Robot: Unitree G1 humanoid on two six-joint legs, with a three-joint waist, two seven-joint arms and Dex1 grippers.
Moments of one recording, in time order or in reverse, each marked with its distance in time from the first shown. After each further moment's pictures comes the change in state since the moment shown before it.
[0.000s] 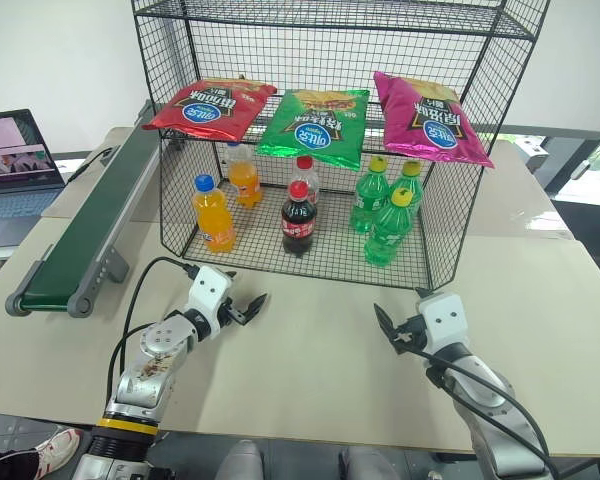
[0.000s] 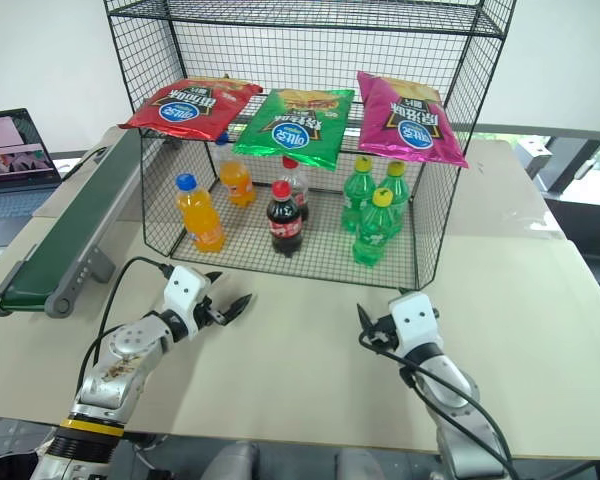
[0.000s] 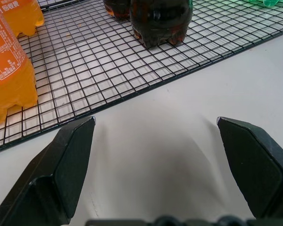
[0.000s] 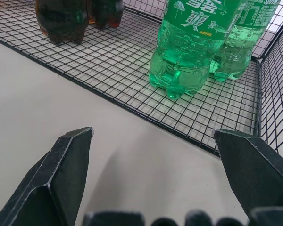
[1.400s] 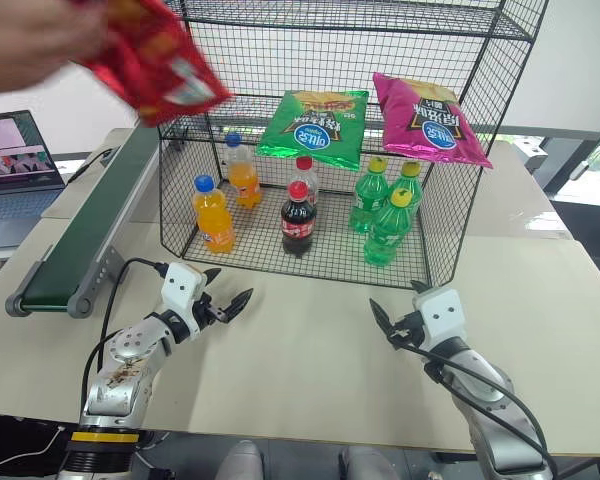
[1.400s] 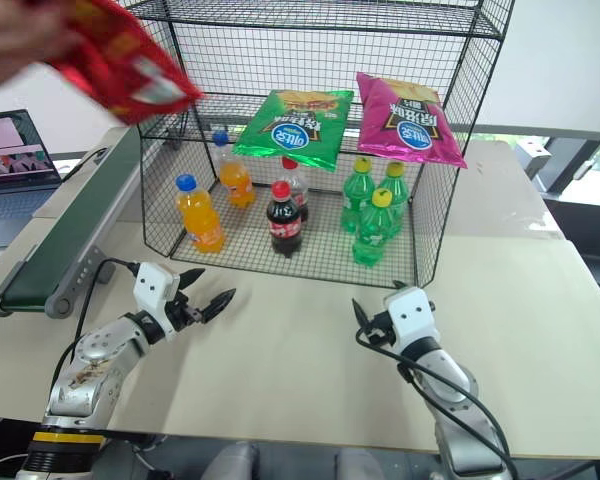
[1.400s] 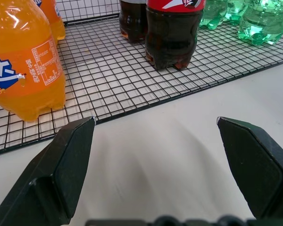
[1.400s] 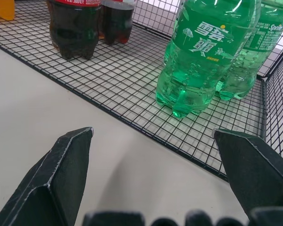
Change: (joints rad) left arm 0.060 0.026 0.131 -0.086 -0.135 0.045 -0.085; right arm -0.029 -0.001 0.004 -0.001 -0.009 -0.019 0.032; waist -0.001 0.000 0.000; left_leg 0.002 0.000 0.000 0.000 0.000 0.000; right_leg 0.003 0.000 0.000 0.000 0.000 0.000
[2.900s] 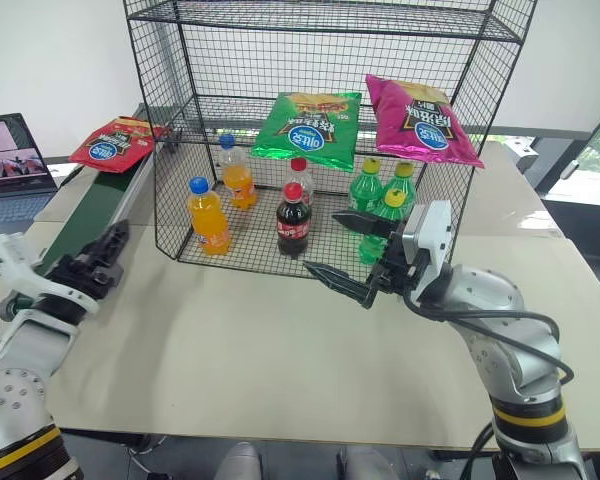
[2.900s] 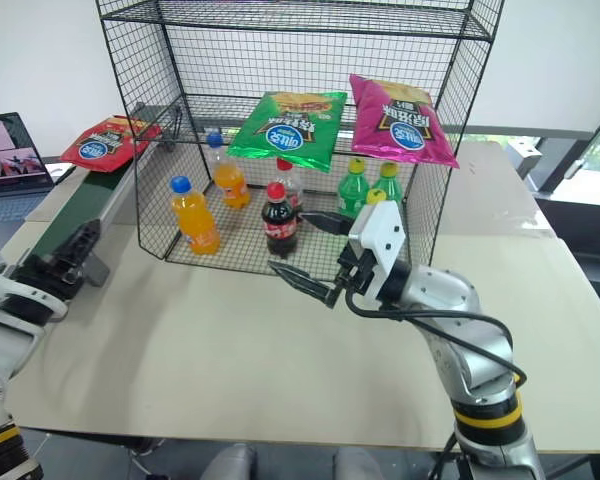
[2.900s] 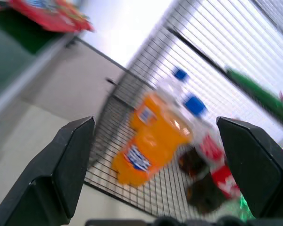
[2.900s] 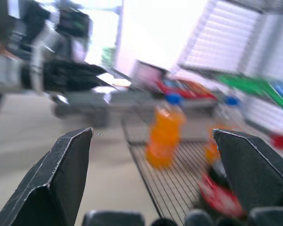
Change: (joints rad) left arm -0.040 0.017 0.728 -0.097 -0.903 0.525 0.502; right arm -0.532 -0.102 0.028 -0.091 0.486 0.194 0.480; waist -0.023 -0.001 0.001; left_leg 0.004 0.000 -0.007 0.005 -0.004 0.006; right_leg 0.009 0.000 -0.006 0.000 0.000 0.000
